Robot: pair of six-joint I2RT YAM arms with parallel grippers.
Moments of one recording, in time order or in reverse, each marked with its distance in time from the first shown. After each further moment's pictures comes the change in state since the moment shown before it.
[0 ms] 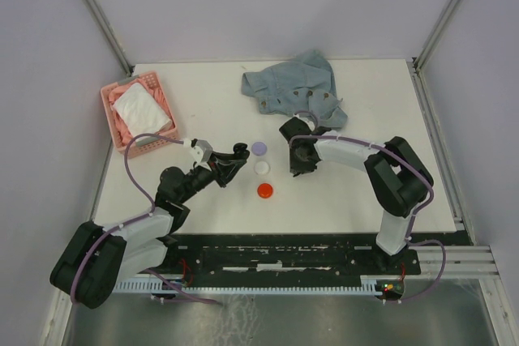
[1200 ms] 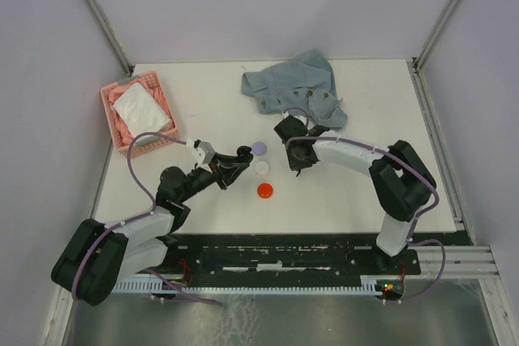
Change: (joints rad) left arm 0.000 0.023 0.003 0.026 0.076 0.000; right arm 0.040 -0.005 0.045 -0.040 0.065 -0.155
